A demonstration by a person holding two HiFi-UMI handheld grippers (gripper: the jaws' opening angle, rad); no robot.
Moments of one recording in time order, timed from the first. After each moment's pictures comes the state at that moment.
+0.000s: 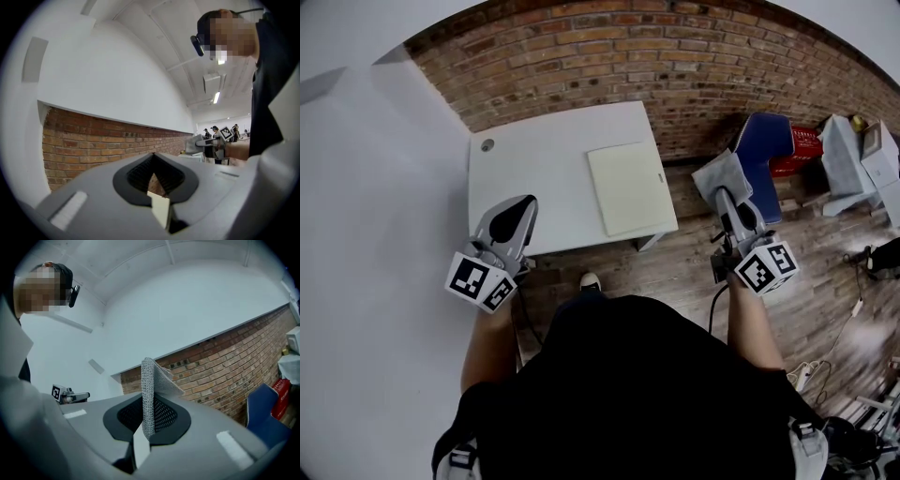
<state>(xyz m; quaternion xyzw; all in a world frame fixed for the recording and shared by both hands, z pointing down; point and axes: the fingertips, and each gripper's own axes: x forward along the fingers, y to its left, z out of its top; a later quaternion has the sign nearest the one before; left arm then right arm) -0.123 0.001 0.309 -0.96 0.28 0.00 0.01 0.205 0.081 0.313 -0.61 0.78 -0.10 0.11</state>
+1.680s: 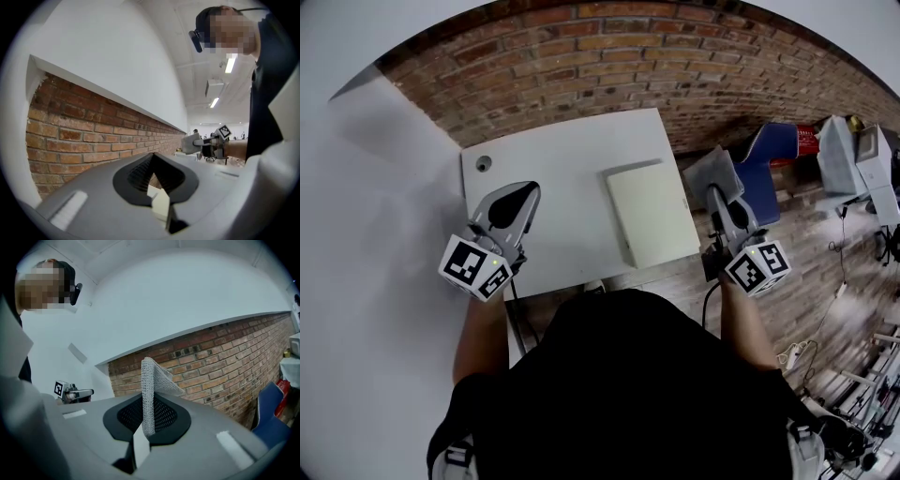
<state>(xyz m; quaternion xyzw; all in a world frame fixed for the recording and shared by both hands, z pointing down) -0.167 -0.221 0.338 -0.98 0.21 -0.01 -0.03 0.121 -0.114 0.326 -0.64 0.75 -0.13 0.05</state>
